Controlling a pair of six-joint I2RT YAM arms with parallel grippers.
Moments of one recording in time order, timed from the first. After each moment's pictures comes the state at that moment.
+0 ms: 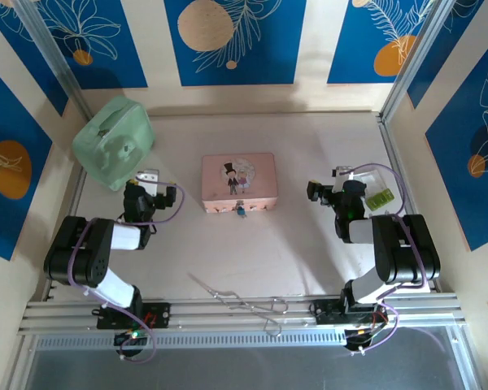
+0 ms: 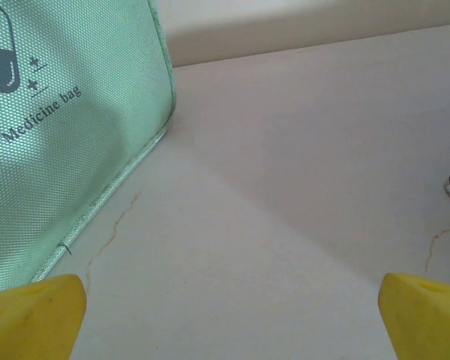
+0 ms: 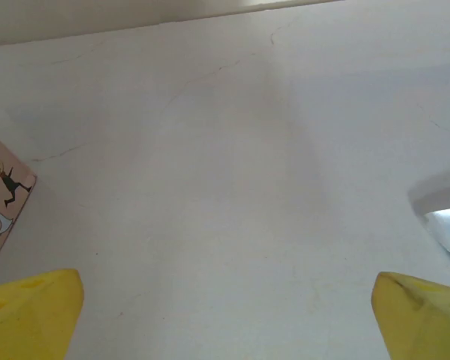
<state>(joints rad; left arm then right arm) -0.10 1.56 0.38 0.86 -0.07 0.09 0.01 1.53 0.39 0.71 -0.09 0.10</state>
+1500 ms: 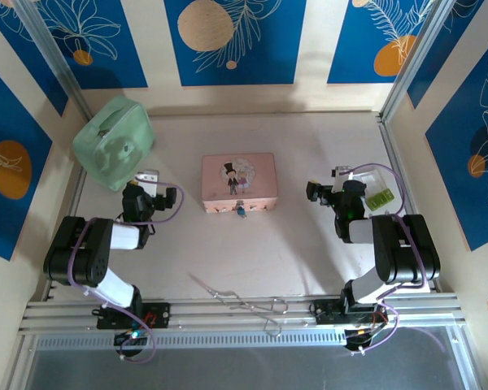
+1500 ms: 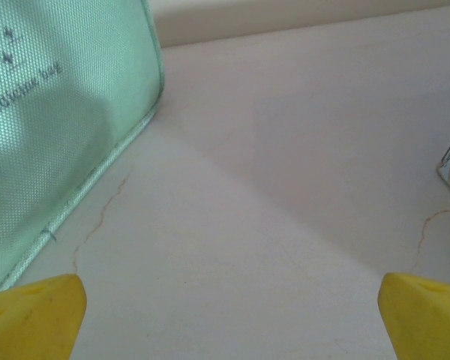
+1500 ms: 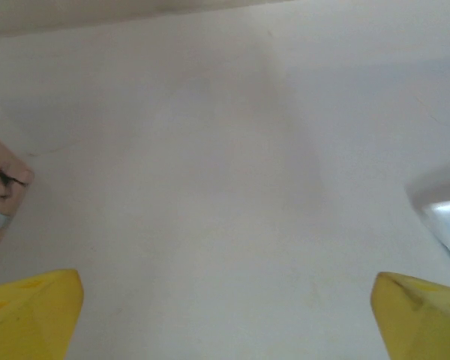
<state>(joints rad) -0.08 1.55 0.40 0.77 -0.03 0.08 0.04 1.49 0.44 0.57 -0.03 0.10</state>
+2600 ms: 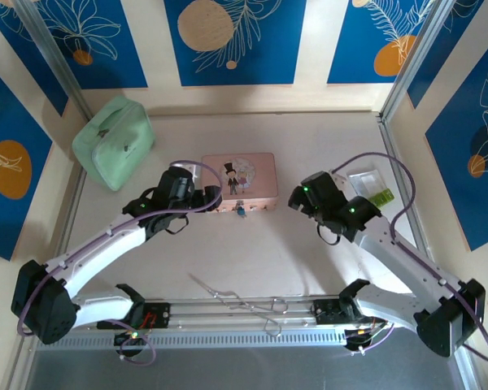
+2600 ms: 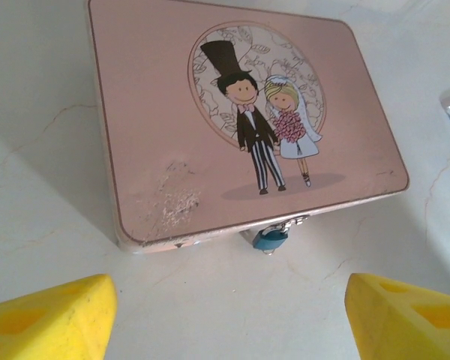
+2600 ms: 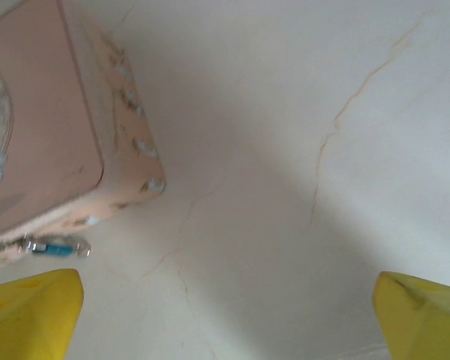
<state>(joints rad) -0.62 1.19 0.88 -0.39 -0.04 -0.56 0.60 1.03 0.89 -0.85 0.29 0.90</state>
